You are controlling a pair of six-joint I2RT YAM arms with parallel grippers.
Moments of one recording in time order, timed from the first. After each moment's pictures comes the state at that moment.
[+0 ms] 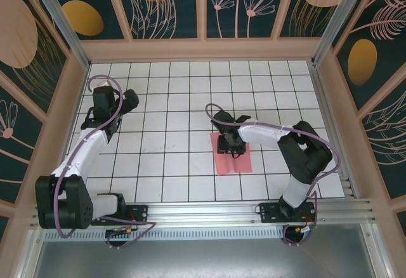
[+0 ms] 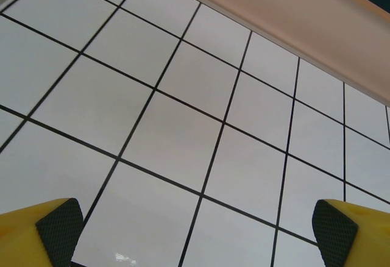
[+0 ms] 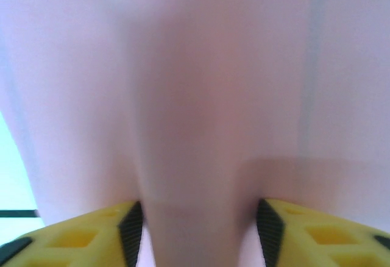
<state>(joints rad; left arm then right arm) -0.02 1.26 0.83 -0.17 -0.06 -0.51 0.75 1.73 1.00 -0.66 0.04 0.73</state>
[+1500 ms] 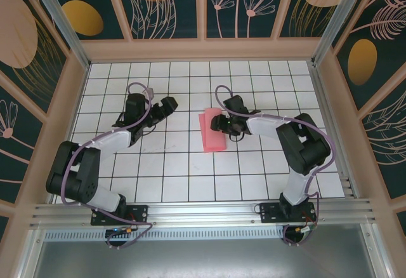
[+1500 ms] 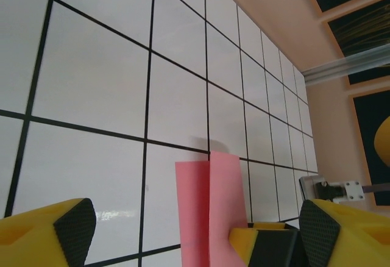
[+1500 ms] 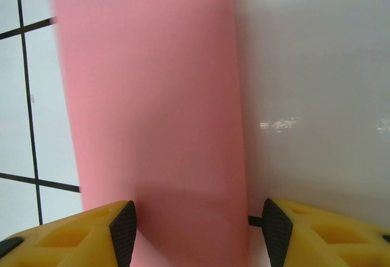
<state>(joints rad) -0.29 1.51 0.71 0.30 0.38 -0.87 0.56 1.81 0.99 -0.17 -0.16 0.67</state>
